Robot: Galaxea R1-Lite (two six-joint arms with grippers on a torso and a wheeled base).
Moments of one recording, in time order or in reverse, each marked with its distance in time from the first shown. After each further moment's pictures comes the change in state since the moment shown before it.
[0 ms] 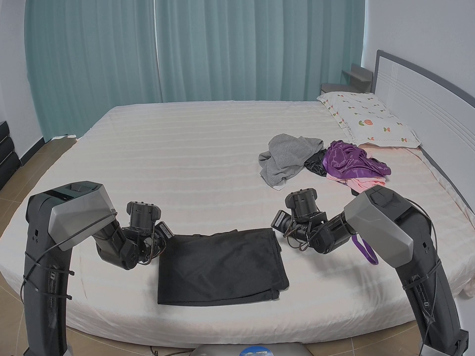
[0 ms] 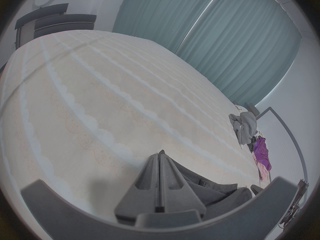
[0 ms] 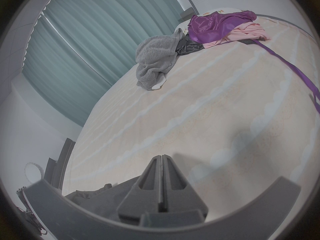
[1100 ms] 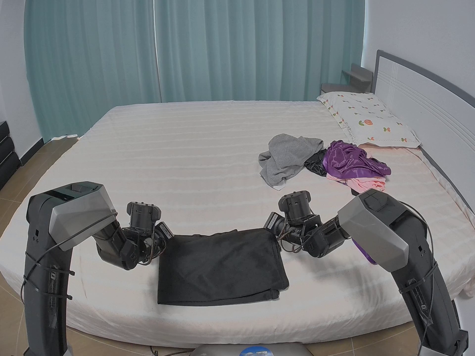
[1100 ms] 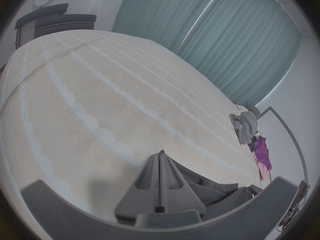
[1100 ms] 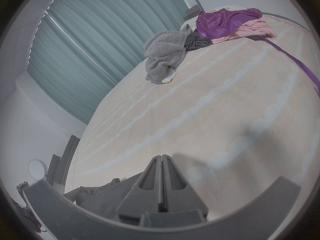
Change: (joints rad) left arm 0.001 0.004 -0.001 -0.001 0.000 0.000; right arm 0.031 0.018 -0.017 -0.026 0.017 0.001
